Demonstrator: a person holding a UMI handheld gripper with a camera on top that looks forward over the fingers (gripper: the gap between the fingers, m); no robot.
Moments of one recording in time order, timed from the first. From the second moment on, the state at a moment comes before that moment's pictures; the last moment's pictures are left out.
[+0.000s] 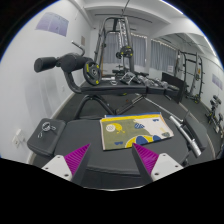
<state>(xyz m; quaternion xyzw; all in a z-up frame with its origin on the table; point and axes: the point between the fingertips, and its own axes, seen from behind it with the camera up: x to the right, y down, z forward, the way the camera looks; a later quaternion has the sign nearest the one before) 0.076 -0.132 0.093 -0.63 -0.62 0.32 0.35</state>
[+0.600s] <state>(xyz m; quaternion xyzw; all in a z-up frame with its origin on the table) -0.068 -0.134 -0.027 -0.62 -0.65 0.30 0.33</state>
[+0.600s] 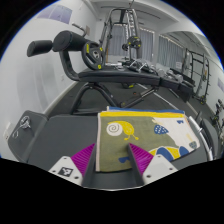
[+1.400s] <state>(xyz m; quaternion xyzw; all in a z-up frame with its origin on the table) -0.078 0.091 0.076 -0.69 -0.55 0.28 0.39</state>
